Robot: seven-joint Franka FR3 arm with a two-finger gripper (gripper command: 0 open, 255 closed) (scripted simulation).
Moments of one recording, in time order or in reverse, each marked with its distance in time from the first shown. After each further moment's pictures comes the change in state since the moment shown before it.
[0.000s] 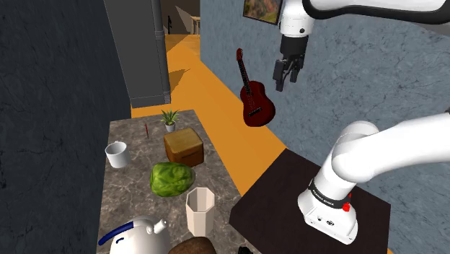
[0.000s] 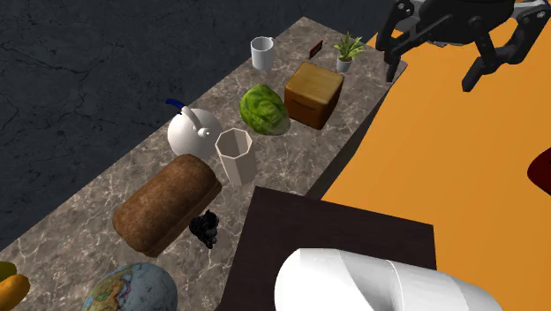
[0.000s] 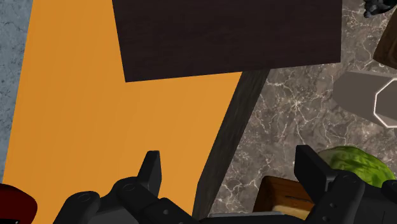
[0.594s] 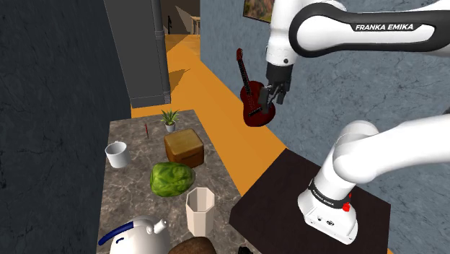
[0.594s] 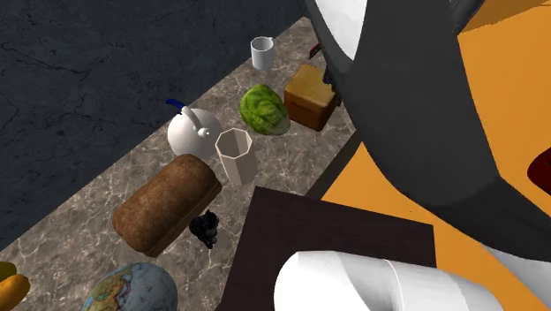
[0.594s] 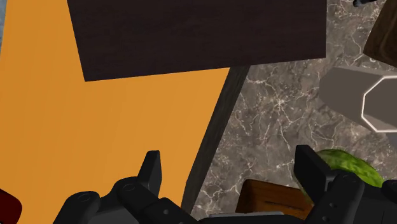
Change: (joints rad) arm 0.042 -0.032 0.093 -0.200 0.088 0.193 0.113
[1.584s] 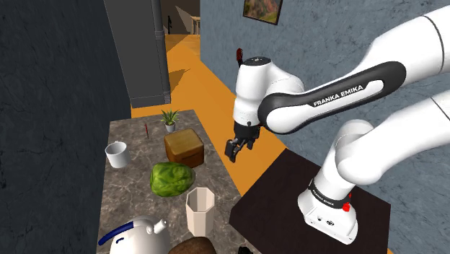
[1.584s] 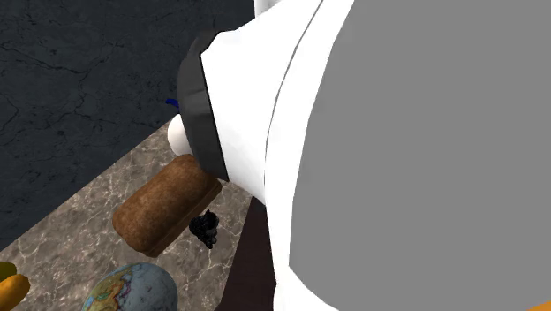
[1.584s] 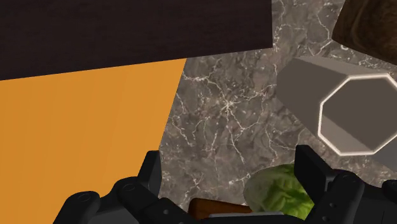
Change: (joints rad) arm 0.109 0.246 0.279 -0.231 0.190 0.549 0.262
